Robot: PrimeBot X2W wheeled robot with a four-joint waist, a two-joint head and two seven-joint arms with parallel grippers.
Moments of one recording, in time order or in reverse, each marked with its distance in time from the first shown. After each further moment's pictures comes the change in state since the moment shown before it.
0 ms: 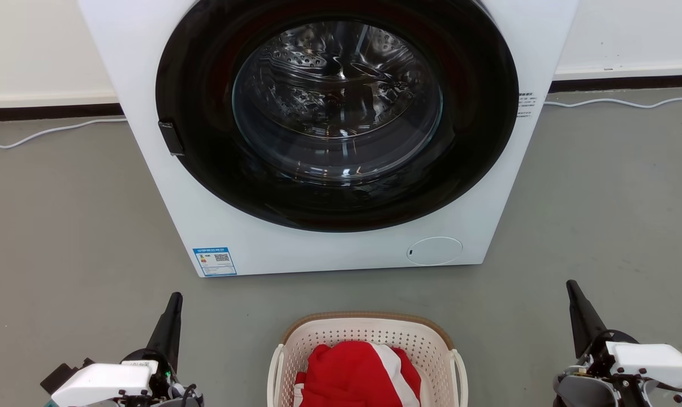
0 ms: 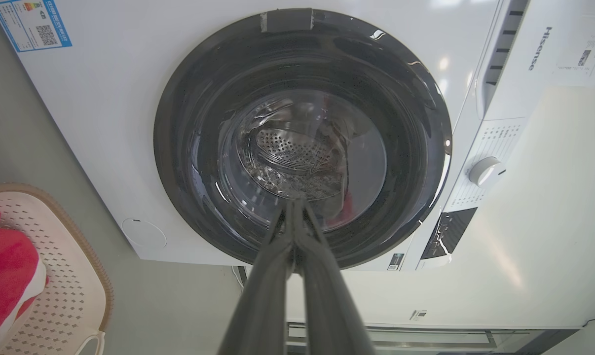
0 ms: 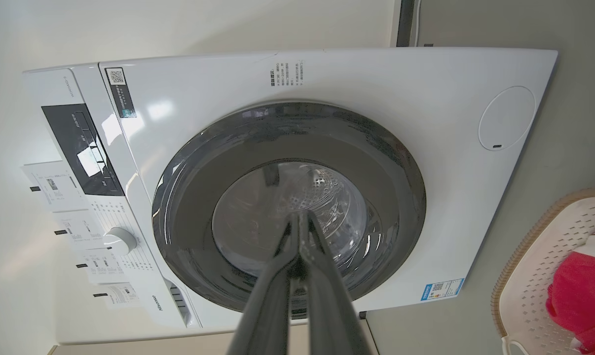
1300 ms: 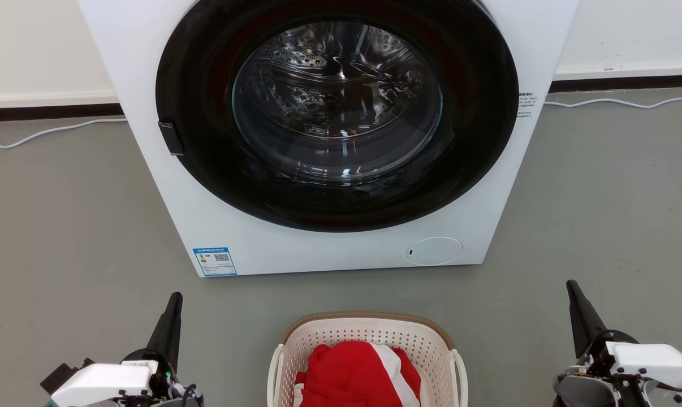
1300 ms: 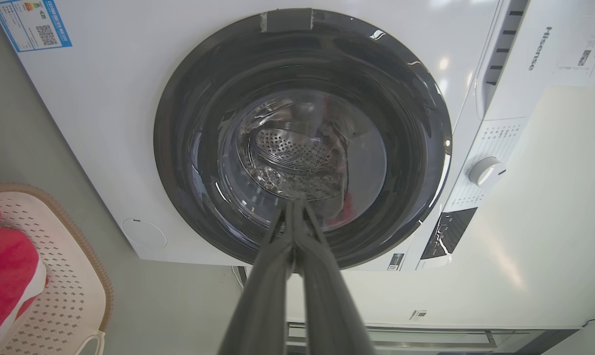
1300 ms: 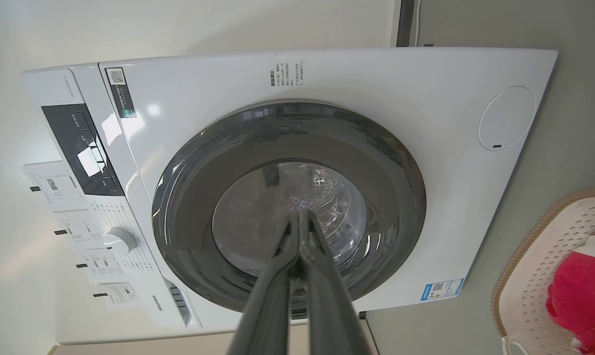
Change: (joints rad) left arm 0.000 0.000 0.000 0.000 0.000 0.000 0.000; right arm 0.000 0.000 0.000 0.000 0.000 0.000 0.000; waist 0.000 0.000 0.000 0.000
